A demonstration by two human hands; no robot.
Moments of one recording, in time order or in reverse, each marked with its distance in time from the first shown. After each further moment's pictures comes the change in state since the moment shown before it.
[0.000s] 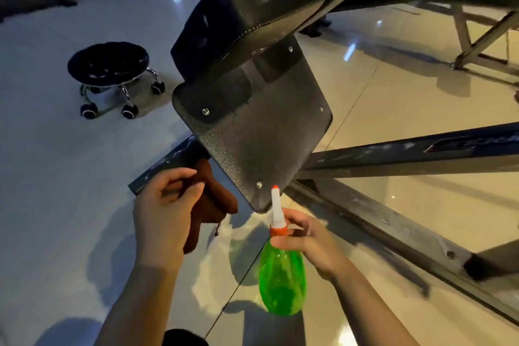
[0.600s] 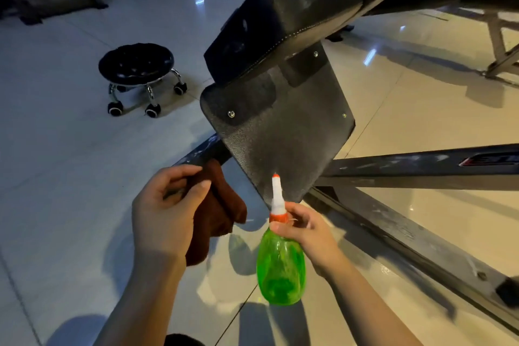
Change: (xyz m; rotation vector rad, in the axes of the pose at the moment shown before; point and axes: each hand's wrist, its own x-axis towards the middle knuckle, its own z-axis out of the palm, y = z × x) left_hand 0.001 0.009 -0.027 -0.087 0.066 0.066; right_hand 0.026 -0.014 0.038 0.121 0.016 -0.052
